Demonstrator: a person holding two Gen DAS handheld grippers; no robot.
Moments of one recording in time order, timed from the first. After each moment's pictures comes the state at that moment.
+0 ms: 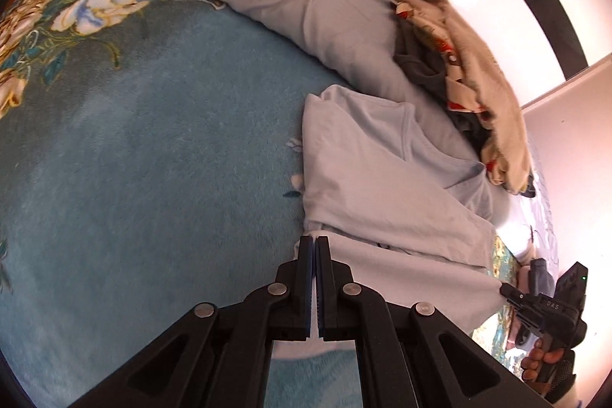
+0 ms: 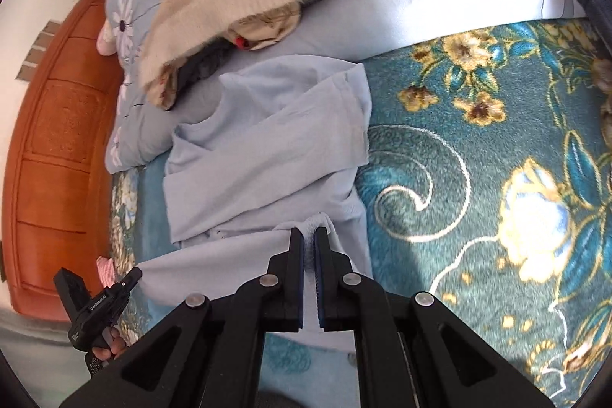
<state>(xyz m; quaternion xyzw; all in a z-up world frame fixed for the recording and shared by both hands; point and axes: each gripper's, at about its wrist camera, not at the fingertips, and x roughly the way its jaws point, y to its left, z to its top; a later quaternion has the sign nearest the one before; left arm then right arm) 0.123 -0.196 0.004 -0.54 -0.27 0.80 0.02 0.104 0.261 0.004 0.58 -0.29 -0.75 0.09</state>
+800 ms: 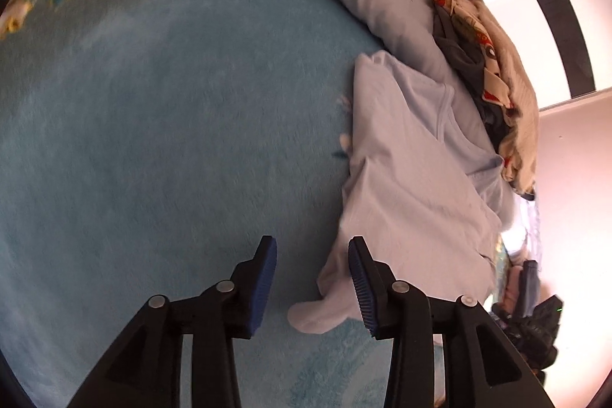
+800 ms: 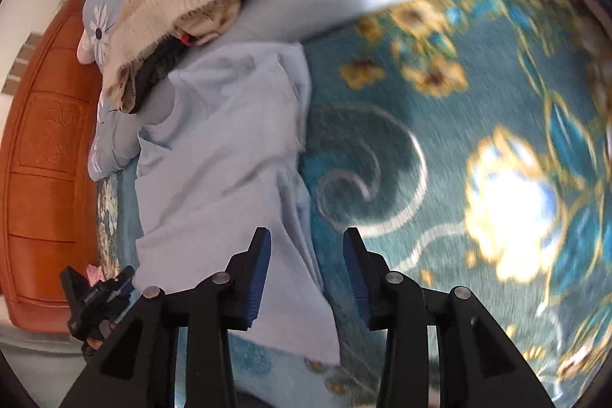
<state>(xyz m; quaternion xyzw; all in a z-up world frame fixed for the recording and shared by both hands) 0.160 -0.222 -0.037 -0.56 -0.35 0.75 0.04 0.148 0.295 -0.032 0.60 -0.32 -0.73 0.06</state>
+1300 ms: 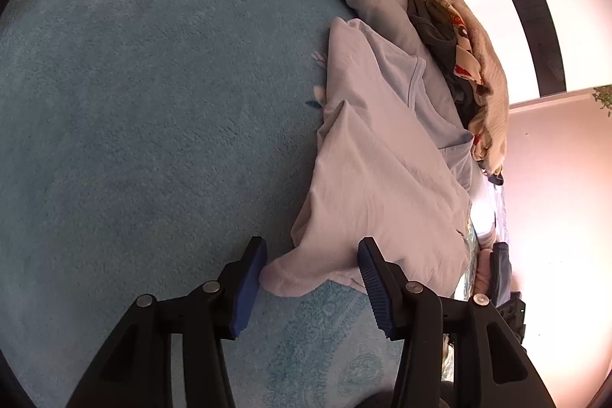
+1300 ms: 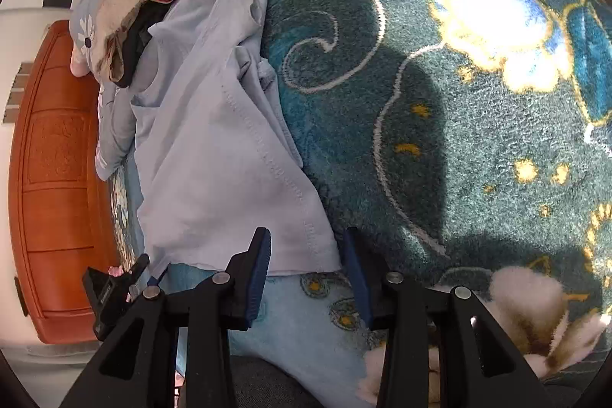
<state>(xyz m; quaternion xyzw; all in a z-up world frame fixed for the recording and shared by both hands) 0.179 -0.207 -0.050 -0.54 -0.39 0.74 0.09 0.200 0.273 -0.056 0.60 -0.39 -0.70 0.05</state>
